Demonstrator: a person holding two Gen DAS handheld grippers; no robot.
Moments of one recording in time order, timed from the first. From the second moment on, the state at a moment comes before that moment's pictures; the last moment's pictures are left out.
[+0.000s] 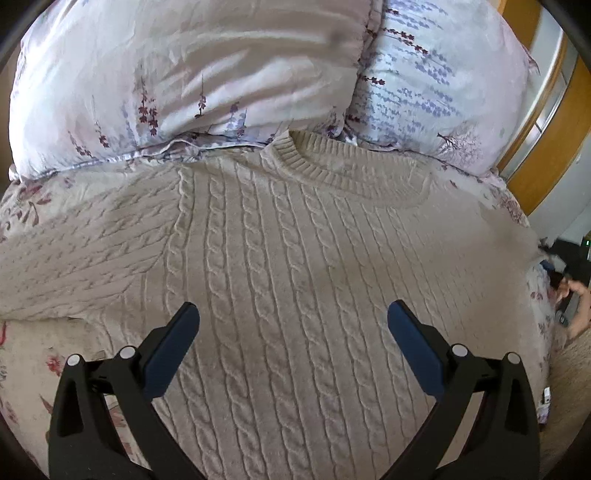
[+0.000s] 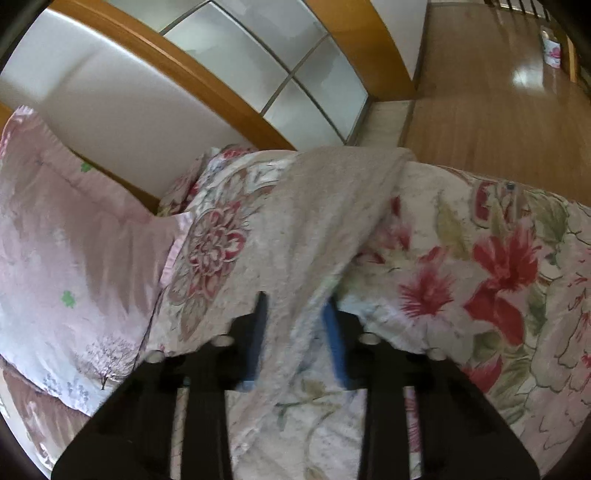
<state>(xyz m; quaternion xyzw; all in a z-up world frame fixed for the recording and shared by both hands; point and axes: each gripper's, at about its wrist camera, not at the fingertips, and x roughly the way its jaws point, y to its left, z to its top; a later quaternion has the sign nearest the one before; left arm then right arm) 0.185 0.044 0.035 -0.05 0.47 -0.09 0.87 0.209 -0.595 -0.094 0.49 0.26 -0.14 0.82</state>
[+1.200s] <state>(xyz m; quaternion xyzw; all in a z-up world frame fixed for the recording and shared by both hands) 0.207 0.065 0.015 -0.28 0.46 -0.23 0.81 0.204 -0.296 -0.047 0.23 0.35 0.21 0.88</state>
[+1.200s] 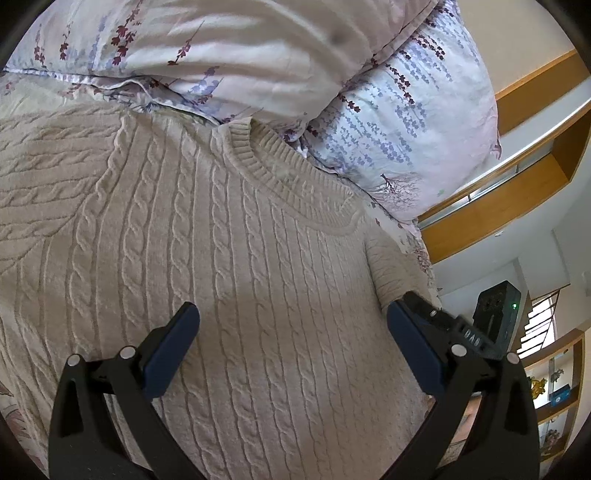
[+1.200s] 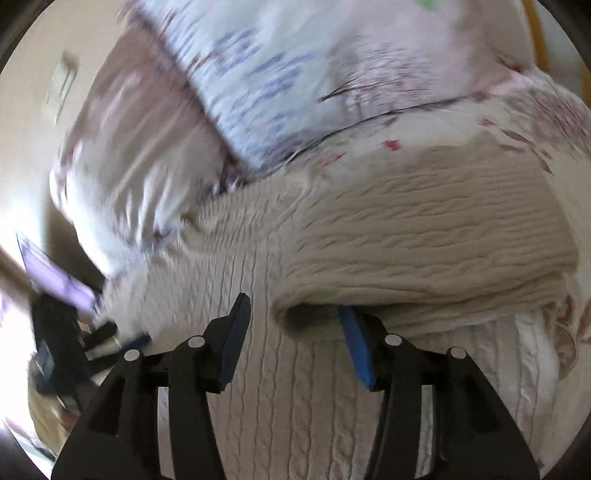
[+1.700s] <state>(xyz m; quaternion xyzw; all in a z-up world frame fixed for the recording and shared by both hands) 0.201 0.100 0.019 -0.34 0.44 -0.22 0.80 0.195 -0.233 0.025 0.11 0.25 0.20 0.94</state>
